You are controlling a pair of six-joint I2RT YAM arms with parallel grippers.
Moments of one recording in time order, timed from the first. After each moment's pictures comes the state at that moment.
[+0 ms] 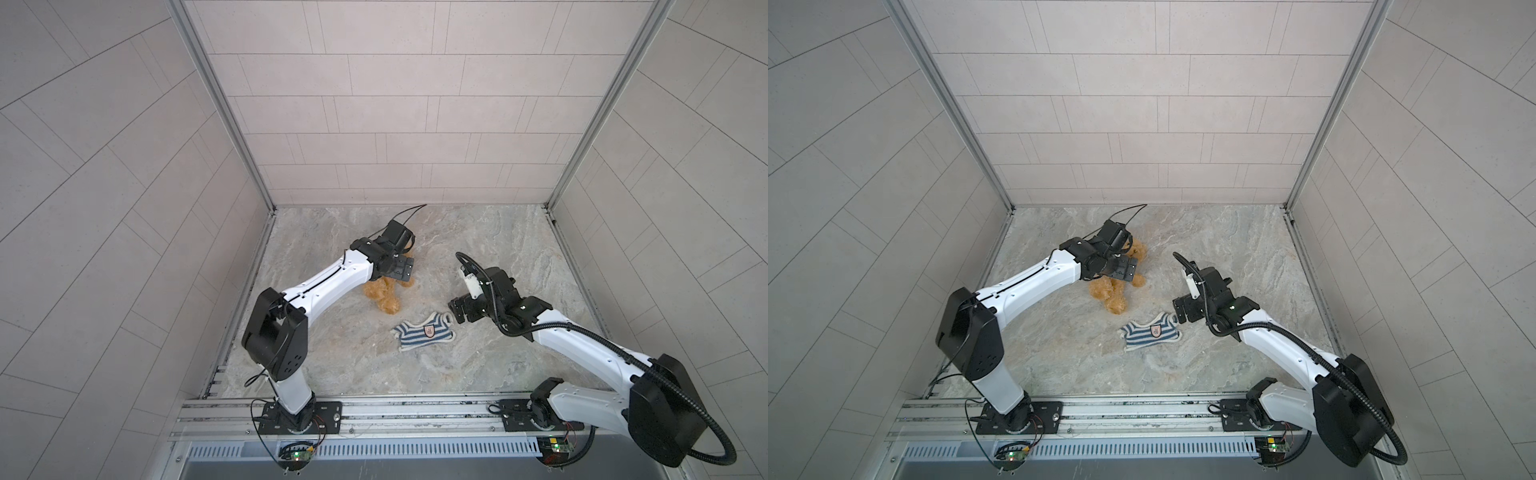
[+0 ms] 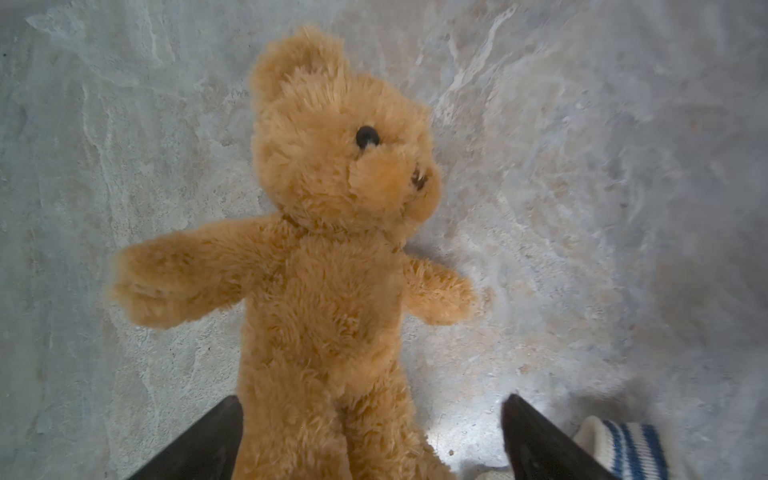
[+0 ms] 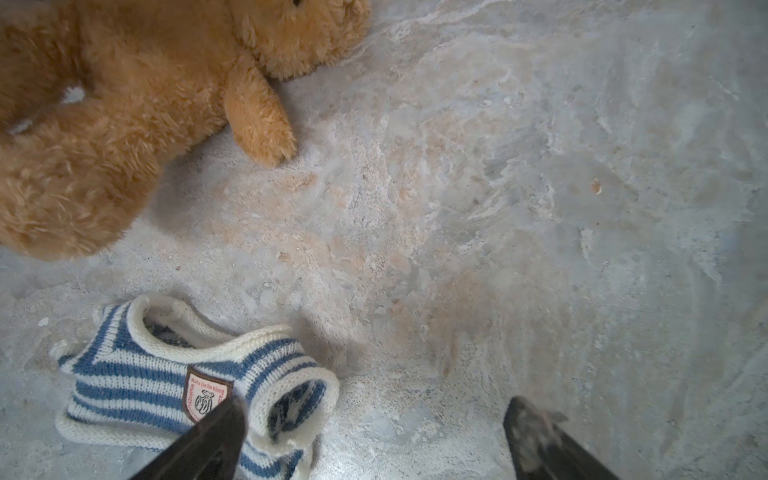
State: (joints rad) left arm -0.63 1.74 1.42 -0.78 -0.25 -0.30; right arm 0.51 1.17 0.68 -0.34 -0.01 0.13
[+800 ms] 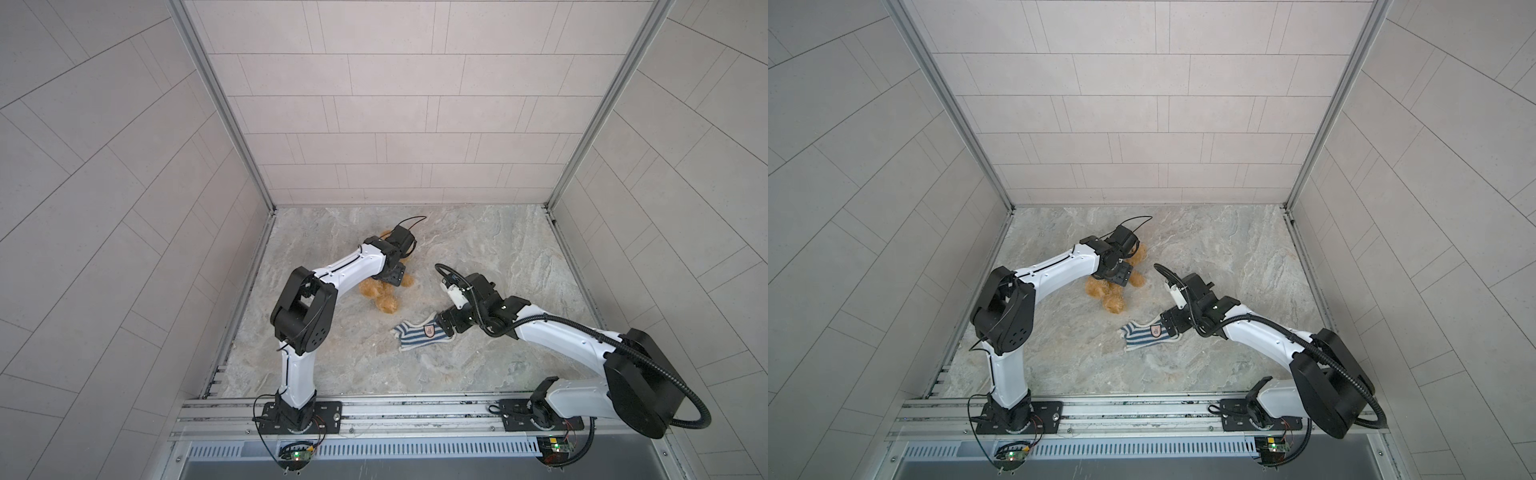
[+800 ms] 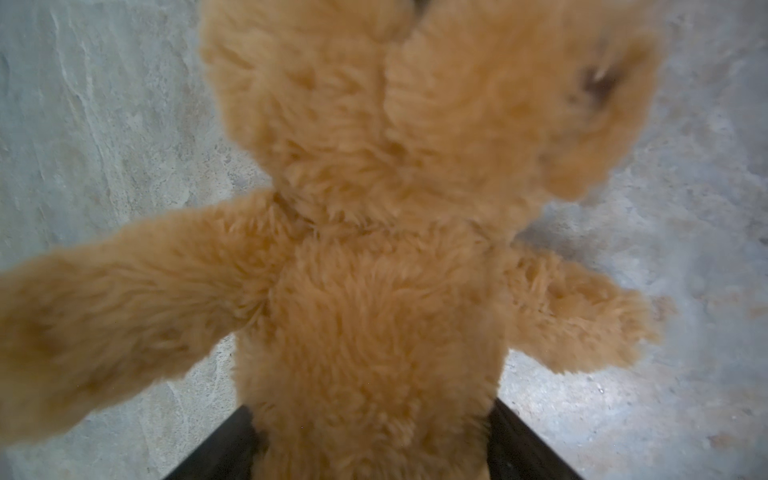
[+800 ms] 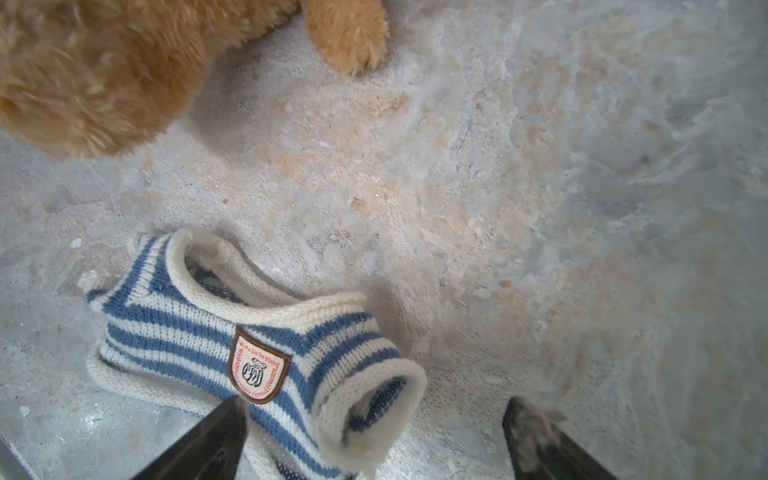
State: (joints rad) left arm -0.58 1.94 1.49 -0.82 -0.33 -0.23; right arm 0.62 1.33 0.70 -0.32 -0.09 0.12
